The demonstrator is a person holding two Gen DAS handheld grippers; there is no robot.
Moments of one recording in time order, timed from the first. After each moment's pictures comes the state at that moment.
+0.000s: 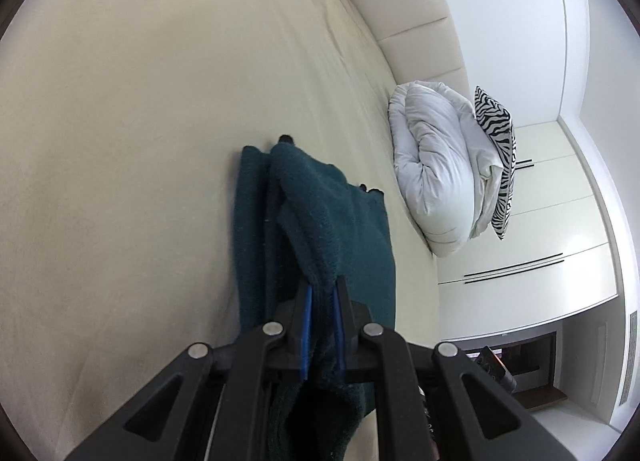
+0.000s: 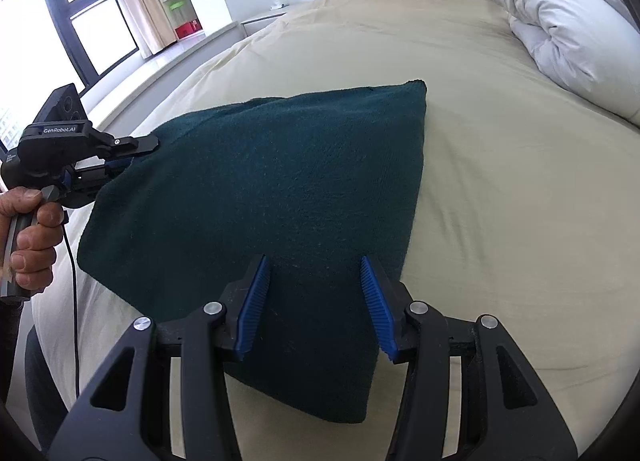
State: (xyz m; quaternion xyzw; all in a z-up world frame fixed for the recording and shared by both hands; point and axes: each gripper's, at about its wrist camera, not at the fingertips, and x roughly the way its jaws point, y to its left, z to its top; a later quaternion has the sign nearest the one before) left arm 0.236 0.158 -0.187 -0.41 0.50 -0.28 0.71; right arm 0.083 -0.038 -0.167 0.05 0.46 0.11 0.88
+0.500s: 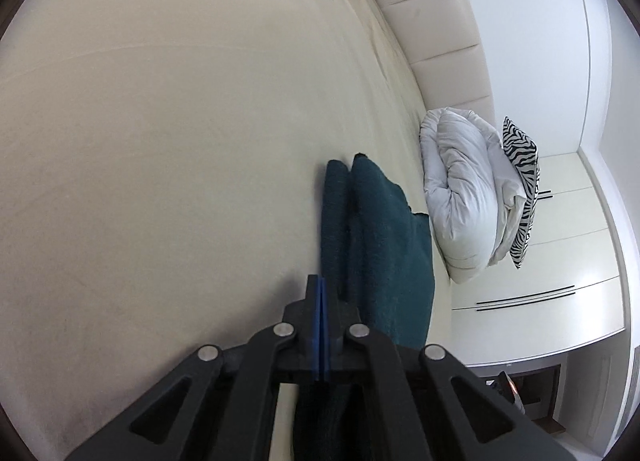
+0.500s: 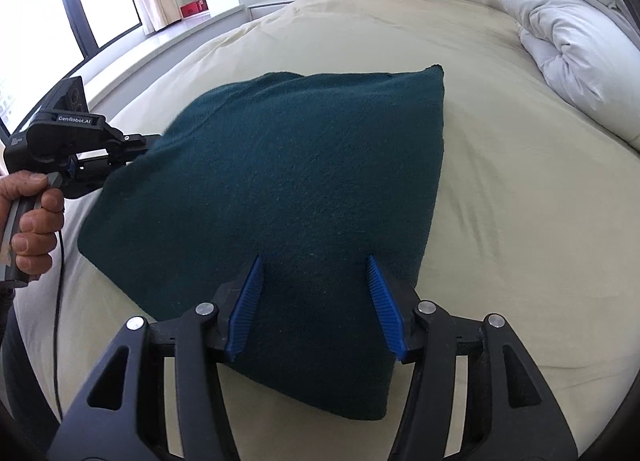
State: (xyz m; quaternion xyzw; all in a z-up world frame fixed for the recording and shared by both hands) left arm 0.226 0.188 -0.213 -0.43 0.50 -0.22 0.72; right arm 0.076 -0.022 -0.178 -0.01 0.47 0.11 0.88
